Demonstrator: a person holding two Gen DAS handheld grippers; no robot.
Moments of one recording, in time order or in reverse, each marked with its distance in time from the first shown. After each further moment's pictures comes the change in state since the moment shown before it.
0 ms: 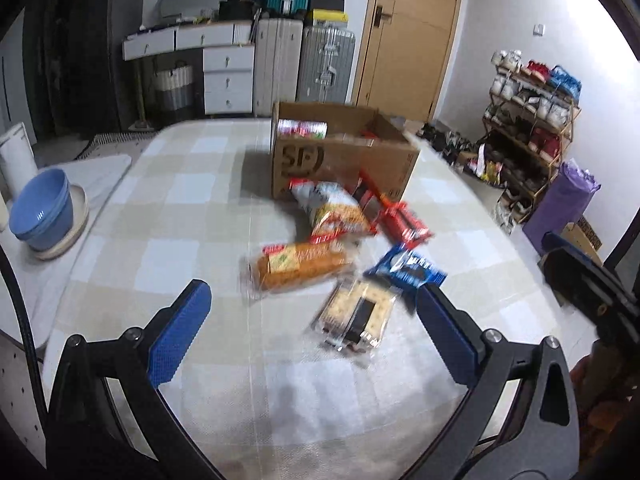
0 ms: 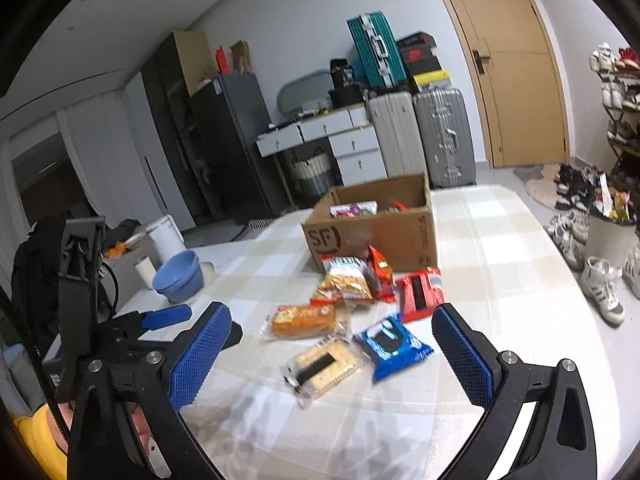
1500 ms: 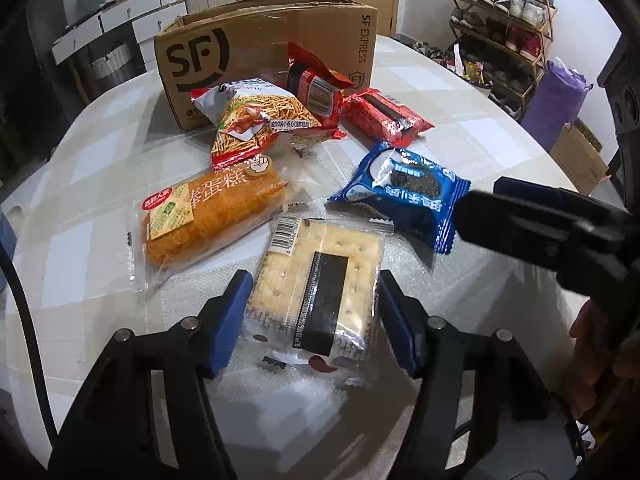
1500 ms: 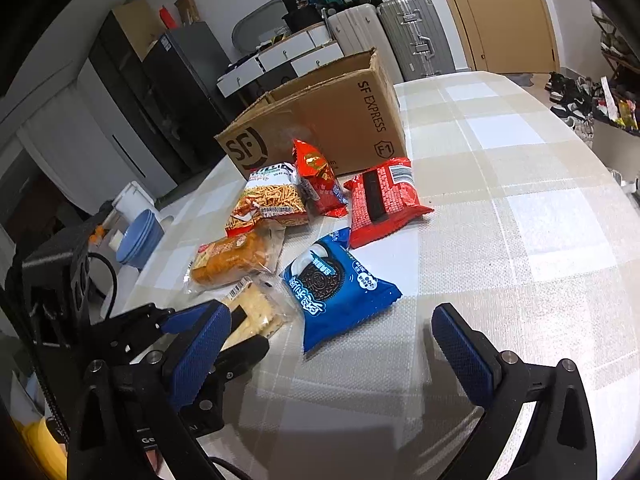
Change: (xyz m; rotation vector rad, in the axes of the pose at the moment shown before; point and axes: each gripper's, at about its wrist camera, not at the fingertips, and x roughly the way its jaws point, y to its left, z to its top) left arm 0.173 -0.074 -0.022 0.231 0.220 -0.042; right arm 0.102 -0.076 -0.043 0.165 0.268 -0.007
